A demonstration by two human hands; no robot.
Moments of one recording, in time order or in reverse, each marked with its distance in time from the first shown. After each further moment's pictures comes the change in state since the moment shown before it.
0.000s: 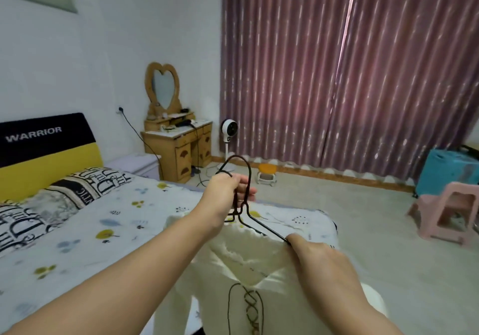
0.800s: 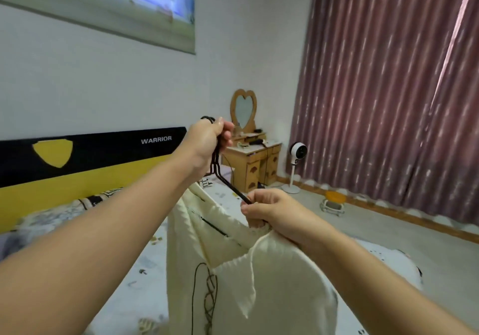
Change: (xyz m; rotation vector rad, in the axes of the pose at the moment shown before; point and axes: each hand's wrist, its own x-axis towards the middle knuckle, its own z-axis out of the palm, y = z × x) left_hand -0.161 0.145 -0.183 0.032 0.349 0.328; right_hand -0.043 -0.221 -0.078 1.223 -0.568 -0.457
